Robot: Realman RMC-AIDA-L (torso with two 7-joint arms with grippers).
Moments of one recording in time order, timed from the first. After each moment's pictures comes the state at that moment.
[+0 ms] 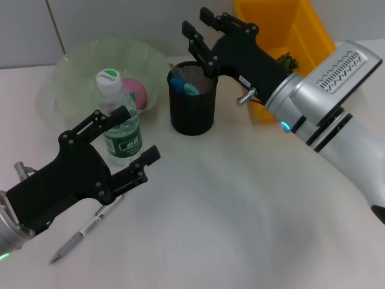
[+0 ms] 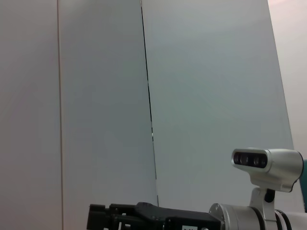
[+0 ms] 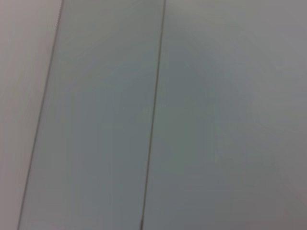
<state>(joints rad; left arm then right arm) -0.28 -2.04 1.54 0.46 0.80 1.58 -0.63 0.77 2.09 0.21 0.18 -1.95 -1.25 0.19</state>
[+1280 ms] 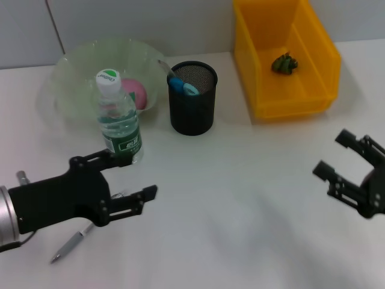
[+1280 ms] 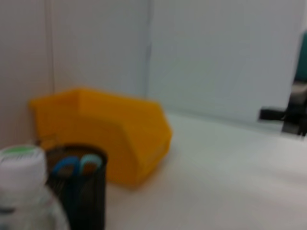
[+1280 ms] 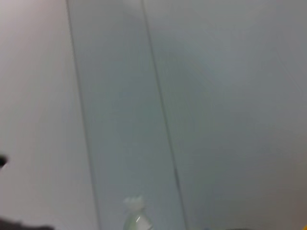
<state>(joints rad) -0.06 -2.05 1.46 1.18 1.46 1.28 -1.43 0.31 2.07 0.36 -0.29 -2.43 -1.91 0.69</state>
